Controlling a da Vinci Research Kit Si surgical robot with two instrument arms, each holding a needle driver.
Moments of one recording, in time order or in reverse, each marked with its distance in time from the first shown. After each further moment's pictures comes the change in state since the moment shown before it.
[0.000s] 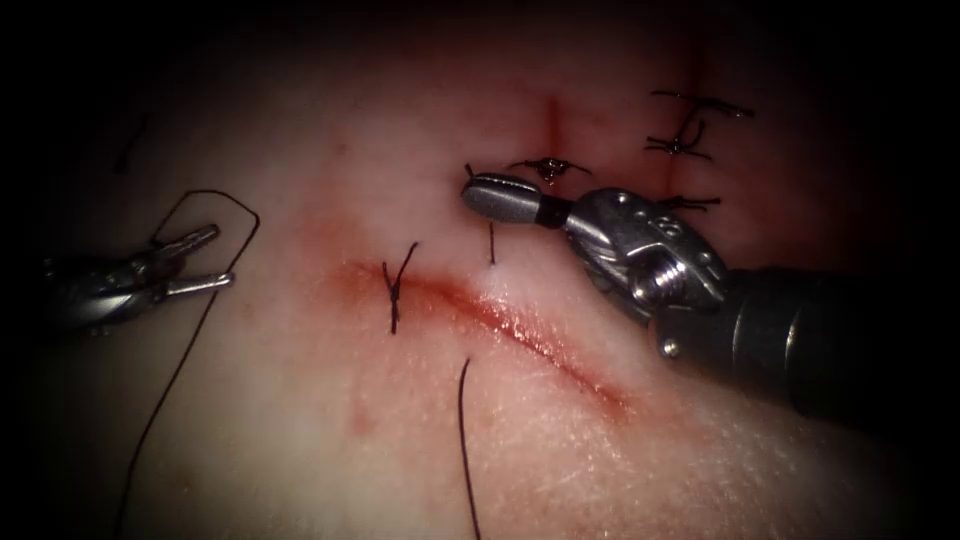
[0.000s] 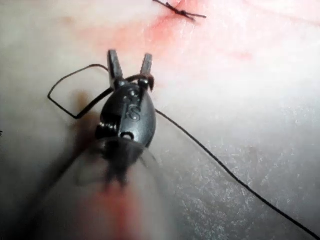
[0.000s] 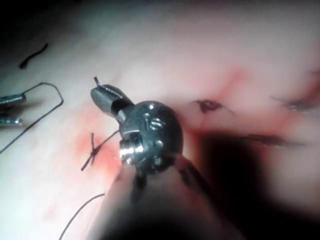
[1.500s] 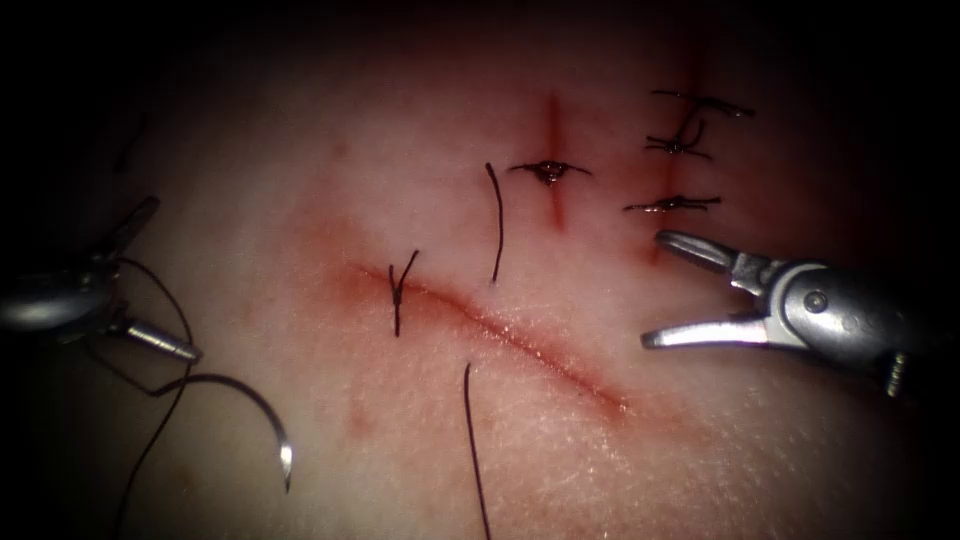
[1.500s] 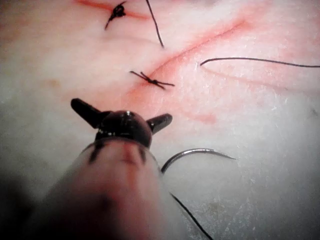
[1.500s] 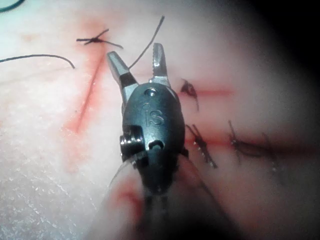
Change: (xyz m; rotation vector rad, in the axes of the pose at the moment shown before) right arm 0.006 -0.004 -0.012 0.011 -0.091 -0.872; left arm 0.008 0.001 -0.001 -0.028 -0.446 0.151
